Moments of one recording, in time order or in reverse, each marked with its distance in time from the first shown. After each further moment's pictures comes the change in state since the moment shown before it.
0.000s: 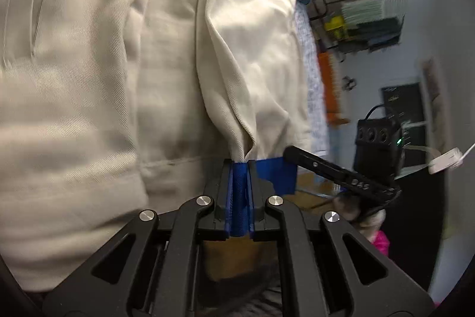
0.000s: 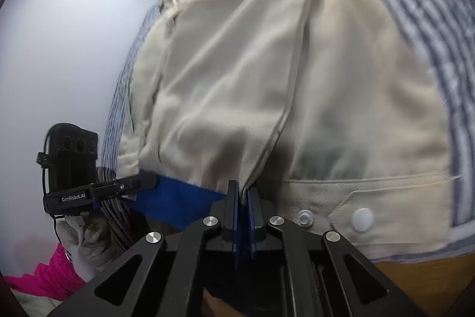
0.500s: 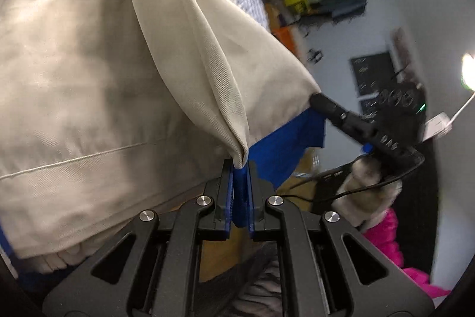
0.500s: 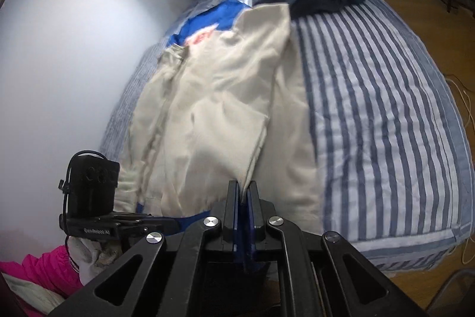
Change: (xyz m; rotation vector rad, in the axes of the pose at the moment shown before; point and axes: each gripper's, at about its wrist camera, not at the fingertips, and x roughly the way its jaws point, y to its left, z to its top) left arm 0.065 -0.068 -0.008 0.176 0.094 -0.061; right arm -0.090 -0.020 0.008 -0.085 -0.117 -0.155
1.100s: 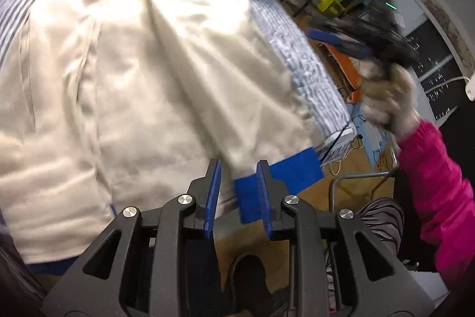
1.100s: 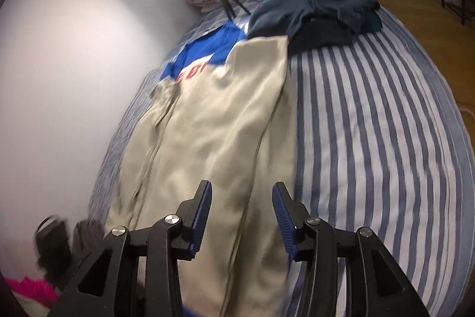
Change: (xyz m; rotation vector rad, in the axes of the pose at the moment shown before) left arm -0.060 -0.036 -0.028 0.230 -0.176 0.370; right arm 0.024 -0.034 0.131 -0.030 -0.130 0.066
